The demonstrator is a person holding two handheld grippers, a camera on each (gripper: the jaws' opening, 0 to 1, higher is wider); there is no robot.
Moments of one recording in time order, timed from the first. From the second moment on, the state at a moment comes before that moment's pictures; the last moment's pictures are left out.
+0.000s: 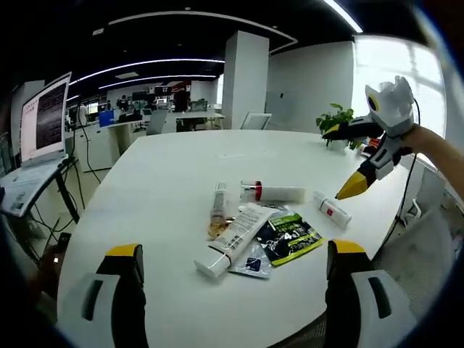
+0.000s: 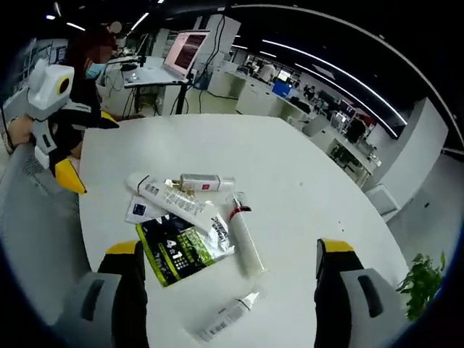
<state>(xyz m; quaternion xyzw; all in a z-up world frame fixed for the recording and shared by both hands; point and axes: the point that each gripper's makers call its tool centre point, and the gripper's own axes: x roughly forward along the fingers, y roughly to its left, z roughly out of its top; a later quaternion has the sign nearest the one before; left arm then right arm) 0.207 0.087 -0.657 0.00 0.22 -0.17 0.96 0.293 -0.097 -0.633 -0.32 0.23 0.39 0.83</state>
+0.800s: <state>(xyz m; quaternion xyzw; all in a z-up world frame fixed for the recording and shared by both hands) 0.208 0.088 -0.661 0.00 0.23 -0.16 0.96 0.333 -0.094 -0.674 -0.31 0.31 0.44 0.78</state>
